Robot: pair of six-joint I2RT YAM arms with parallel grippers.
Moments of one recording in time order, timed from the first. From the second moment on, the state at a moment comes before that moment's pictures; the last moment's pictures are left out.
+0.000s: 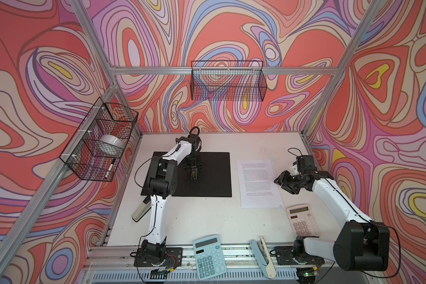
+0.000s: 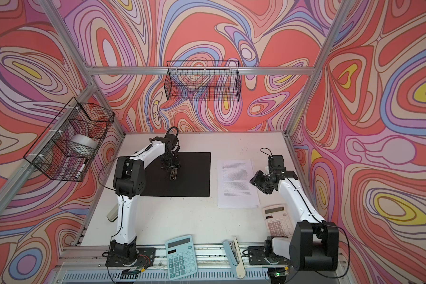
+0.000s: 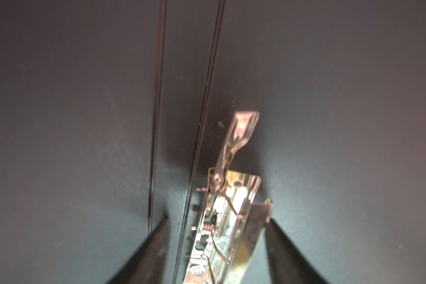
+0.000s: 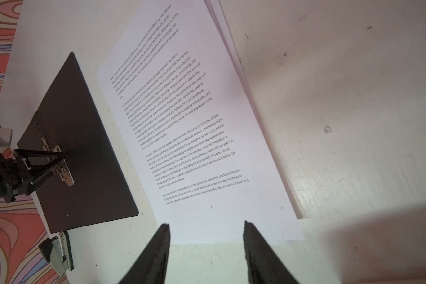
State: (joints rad) left arm -0.26 2.28 1.87 -1.07 0.03 -0.48; right arm -0.05 1.28 0.90 -0.76 -0.30 0.56
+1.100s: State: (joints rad) left arm -0.31 1.73 1.65 -0.95 0.24 -0.18; right arm -0.05 1.56 0.90 -0.86 -0.25 0.46
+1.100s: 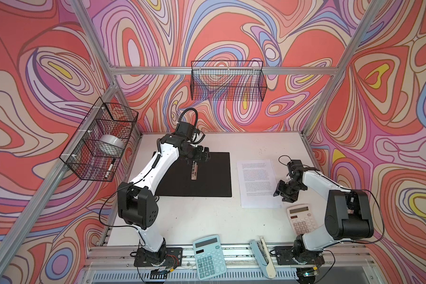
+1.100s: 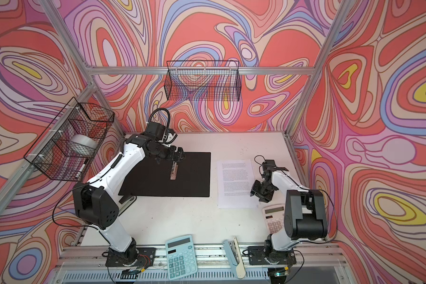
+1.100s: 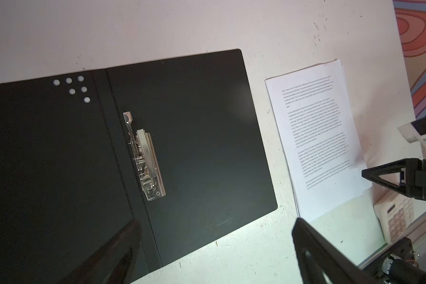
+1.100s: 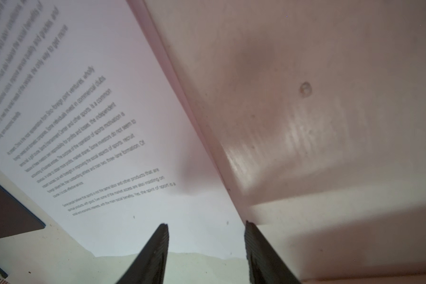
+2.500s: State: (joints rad) left arm -0.31 1.70 1.63 -0.95 0.26 -0.17; right arm -0.07 1.61 0.92 -0.87 -0.29 0.44
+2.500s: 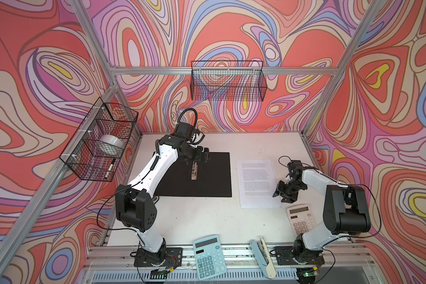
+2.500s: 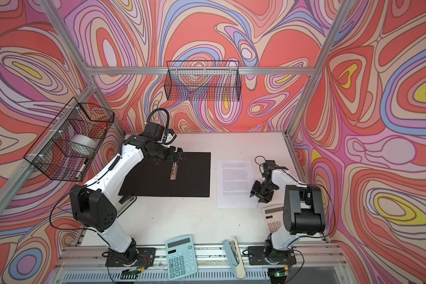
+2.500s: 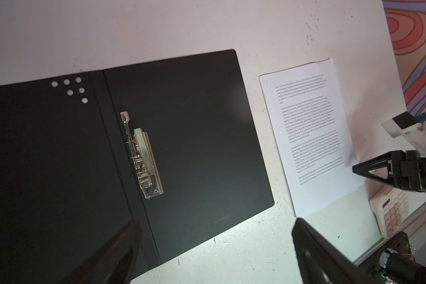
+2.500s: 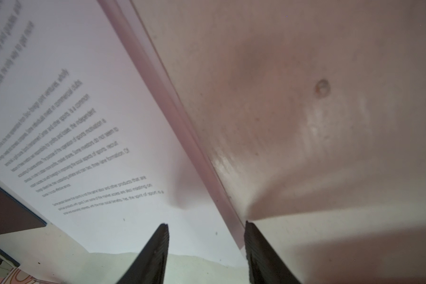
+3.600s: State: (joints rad) left arm -0.32 1.70 1.63 -0.94 0.27 -0.19; right arm -0.07 1.55 0.88 -0.80 -0.49 0.44
